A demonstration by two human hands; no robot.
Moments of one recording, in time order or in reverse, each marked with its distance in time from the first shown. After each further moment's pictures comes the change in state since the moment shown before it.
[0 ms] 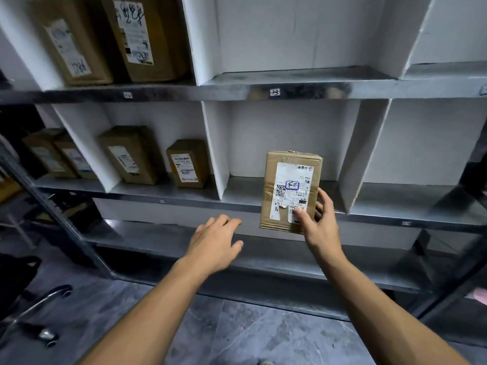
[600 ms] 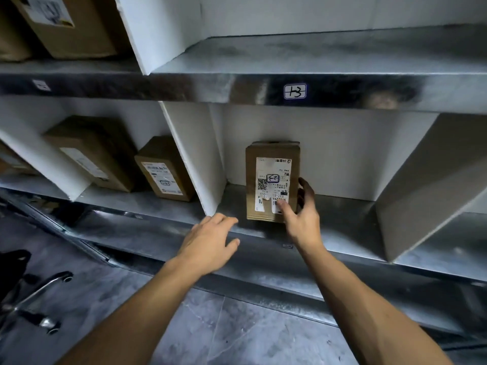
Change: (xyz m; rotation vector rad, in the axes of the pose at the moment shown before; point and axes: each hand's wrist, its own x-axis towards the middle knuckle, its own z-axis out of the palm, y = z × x) left_hand 0.194 -0.051 0.031 -0.067 -0.137 -0.097; right_hand 0.213 0.075 0.098 -0.147 -0.081 0.056
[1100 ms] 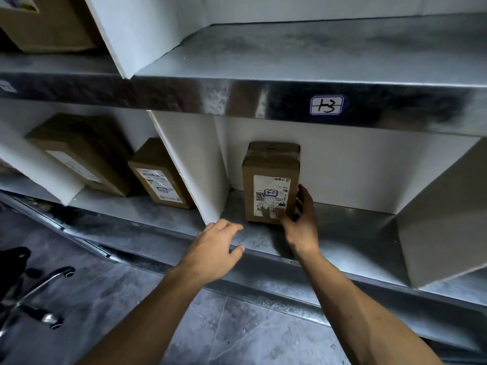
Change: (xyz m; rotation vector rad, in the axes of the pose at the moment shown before) left_hand 0.048 -0.020 0.017 -0.149 -0.021 -0.016; right_hand 0.045 0.029 0.036 0.031 -0.059 0.101
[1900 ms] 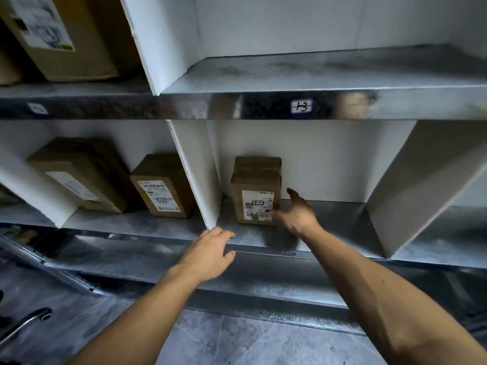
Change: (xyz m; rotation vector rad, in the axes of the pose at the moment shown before) left_hand -0.025 -0.015 -0.008 0.097 -0.068 0.075; right_hand -0.014 -0.047 -0.026 -0.535 -0.132 0.134
